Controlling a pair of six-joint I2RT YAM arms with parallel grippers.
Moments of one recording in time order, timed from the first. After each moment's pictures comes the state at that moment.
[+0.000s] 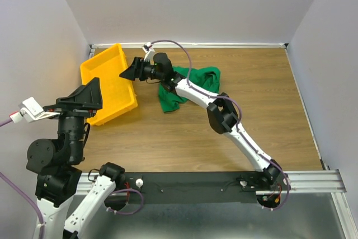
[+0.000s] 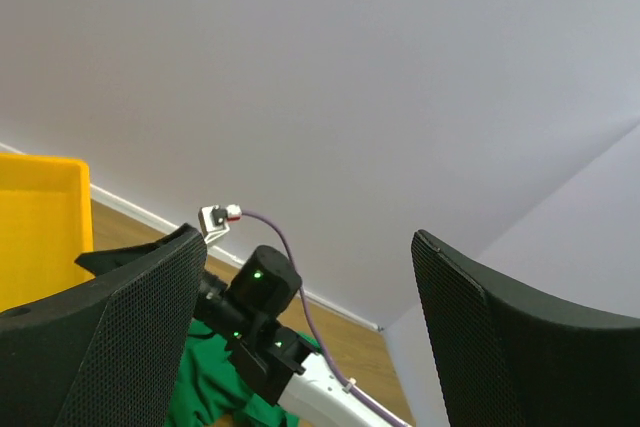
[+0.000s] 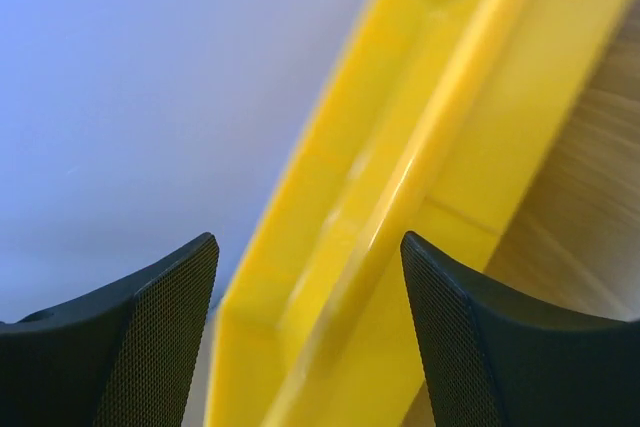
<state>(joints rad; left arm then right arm) -0.37 0.38 1.08 -0.32 -0.40 -0.66 0.82 2.72 2.48 0.11 -0.30 0.78</state>
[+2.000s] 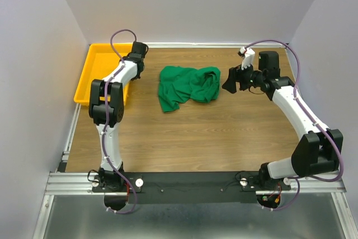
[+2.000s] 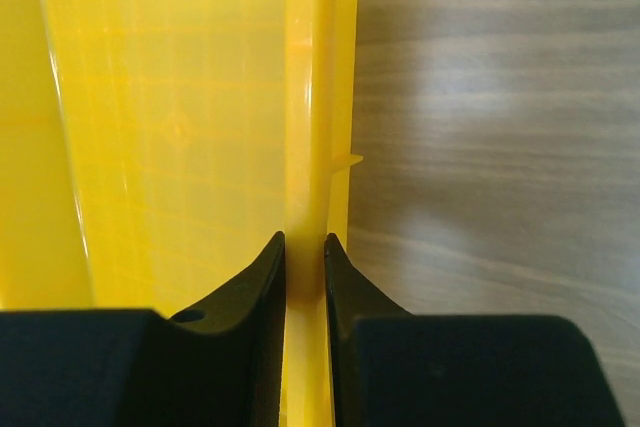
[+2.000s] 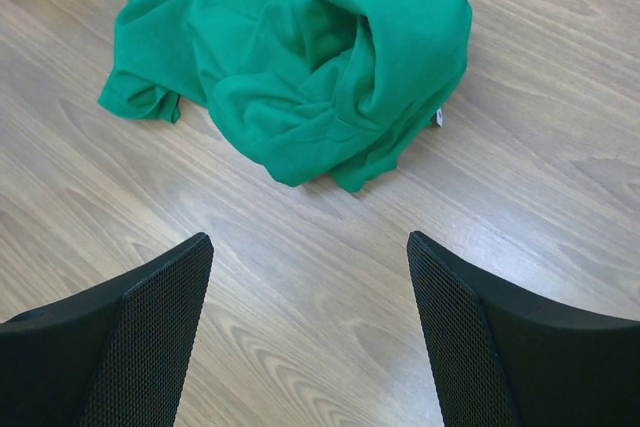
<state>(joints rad) -0.17 2.12 1.66 -0.51 -0.47 0.09 0.15 1.41 1.15 -0.40 -0.52 -0.13</state>
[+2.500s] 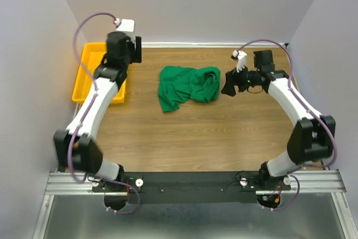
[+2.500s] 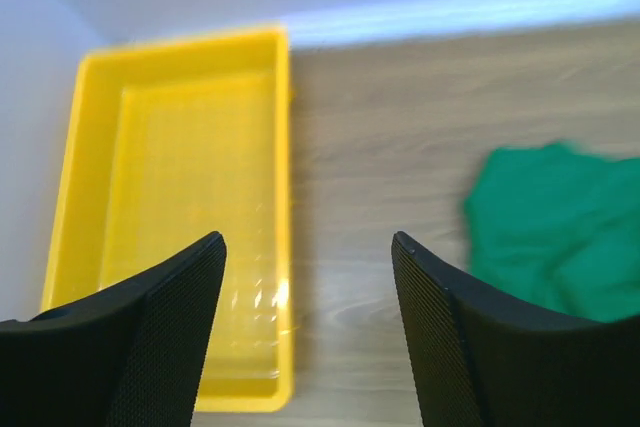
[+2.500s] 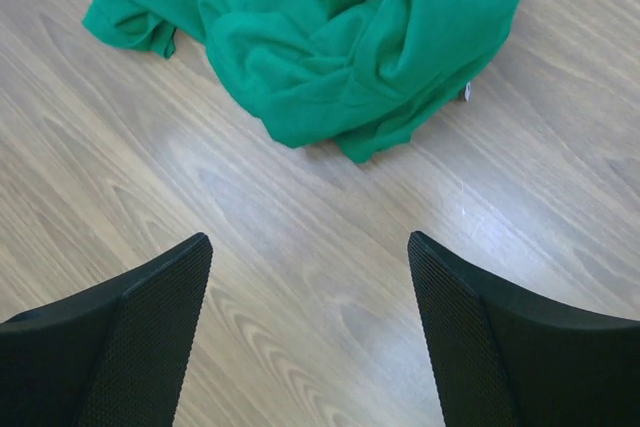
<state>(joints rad) -0.19 1.65 1.48 -0.32 -0.28 0.05 0.14 1.49 1.20 -0.53 -0.58 -0.30</state>
